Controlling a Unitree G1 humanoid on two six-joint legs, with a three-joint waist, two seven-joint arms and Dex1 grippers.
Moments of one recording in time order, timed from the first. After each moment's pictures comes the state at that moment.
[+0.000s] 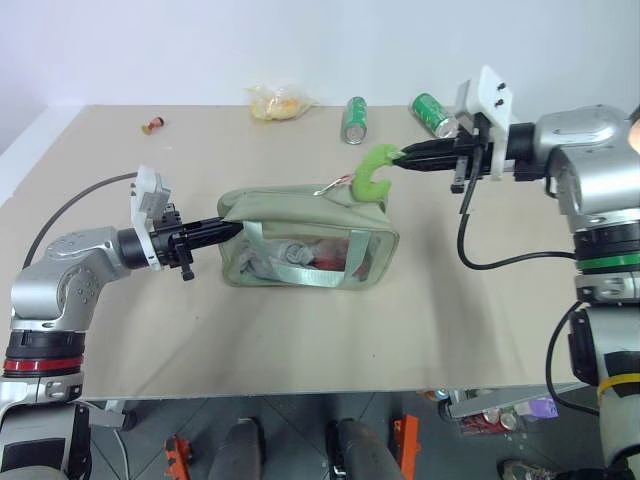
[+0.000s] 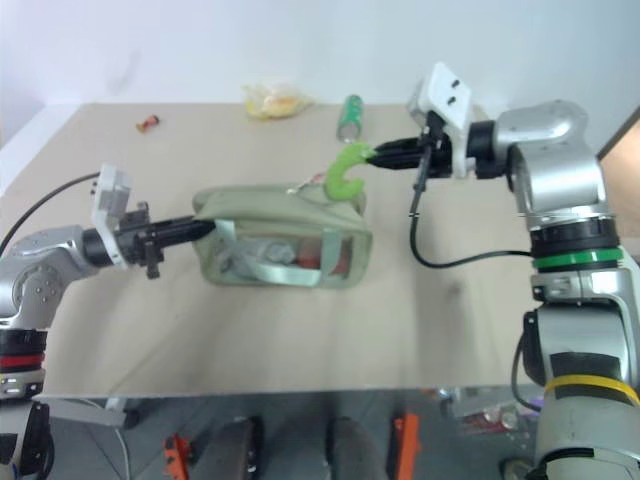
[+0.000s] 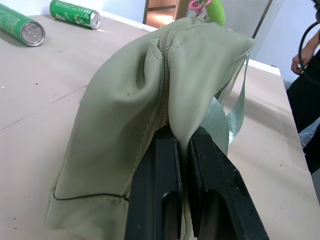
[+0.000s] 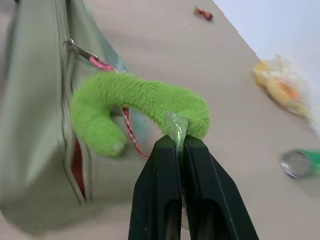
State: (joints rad) left arm -0.55 0.69 0.16 0.06 -0.64 0.62 -1.15; right arm -1.12 -0.83 0.13 0.39 0.14 0.26 1.29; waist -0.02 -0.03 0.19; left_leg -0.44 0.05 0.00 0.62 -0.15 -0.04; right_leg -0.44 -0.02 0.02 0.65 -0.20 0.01
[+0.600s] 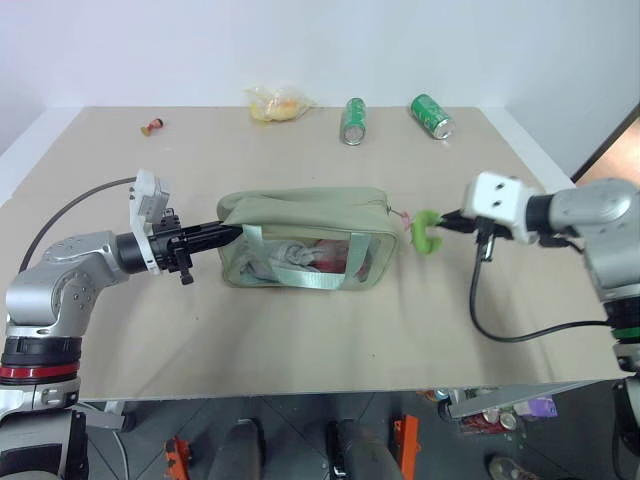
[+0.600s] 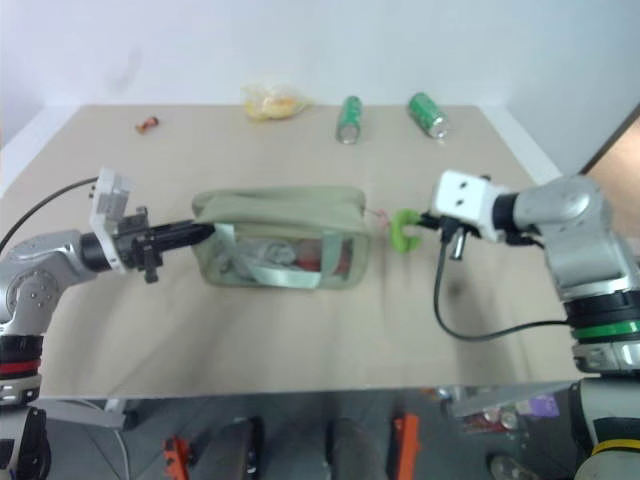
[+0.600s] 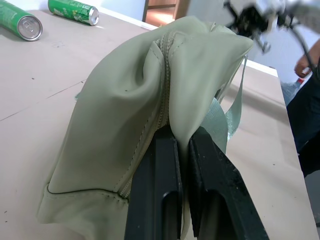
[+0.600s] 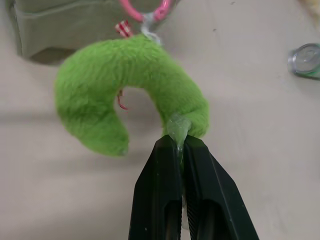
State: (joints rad) left arm -0.52 0.70 0.17 0.01 -0.67 0.66 -1.12; right arm -0.69 -0.90 0.17 0.21 -0.05 0.12 1.13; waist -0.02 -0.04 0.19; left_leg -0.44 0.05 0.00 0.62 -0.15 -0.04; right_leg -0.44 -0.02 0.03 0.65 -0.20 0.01
